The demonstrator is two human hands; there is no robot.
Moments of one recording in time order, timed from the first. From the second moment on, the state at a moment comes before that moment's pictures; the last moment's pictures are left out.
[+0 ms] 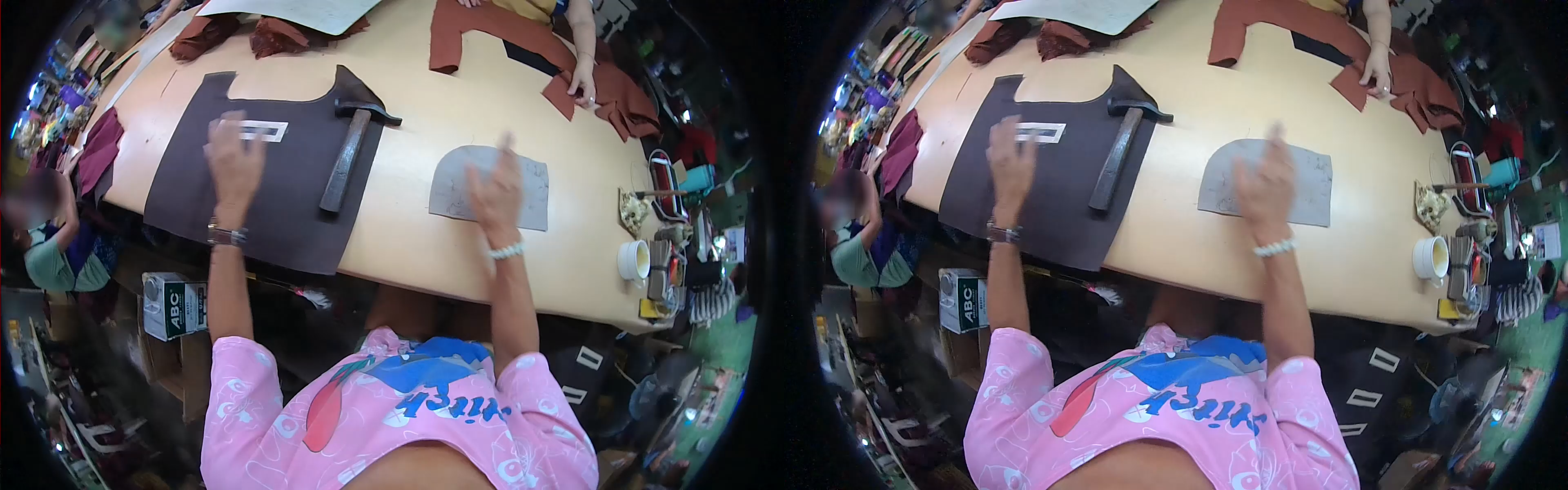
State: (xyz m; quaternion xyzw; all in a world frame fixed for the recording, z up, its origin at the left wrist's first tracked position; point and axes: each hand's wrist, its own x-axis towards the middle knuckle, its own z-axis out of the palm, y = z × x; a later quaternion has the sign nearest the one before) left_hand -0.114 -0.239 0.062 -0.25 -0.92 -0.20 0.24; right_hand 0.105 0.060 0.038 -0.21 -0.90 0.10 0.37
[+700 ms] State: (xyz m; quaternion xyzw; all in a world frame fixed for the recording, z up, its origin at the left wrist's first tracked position) left_hand 0.075 -0.050 0.024 -0.24 -0.79 -0.55 -0.07; right_hand 0.278 0.073 0.011 -0.33 -0.88 0.12 0.33
